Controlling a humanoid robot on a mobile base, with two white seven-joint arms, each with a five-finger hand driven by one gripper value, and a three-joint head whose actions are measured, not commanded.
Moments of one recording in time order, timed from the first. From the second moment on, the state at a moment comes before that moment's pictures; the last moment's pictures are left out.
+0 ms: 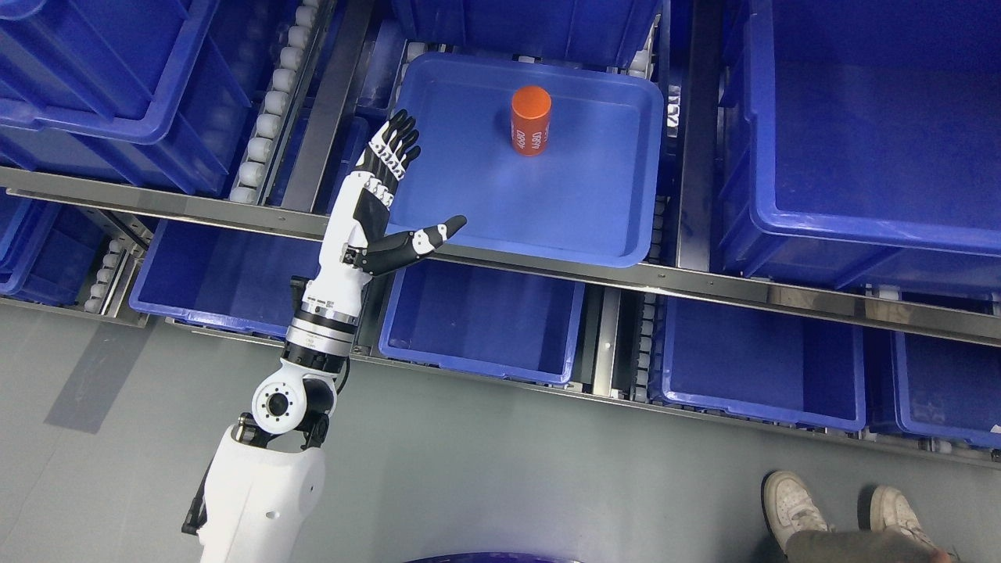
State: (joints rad) left arm -0.12 0.00 -0.15 -1.61 0.17 -0.32 -0.16; right arm 0.00 0.00 0.00 0.00 0.00 0.04 0.03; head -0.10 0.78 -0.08
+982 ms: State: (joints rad) left arm -0.46 0.00 -0.21 -1.26 0.13 -0.27 -0.17; right arm 0.00 0.00 0.00 0.00 0.00 0.04 0.03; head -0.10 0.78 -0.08
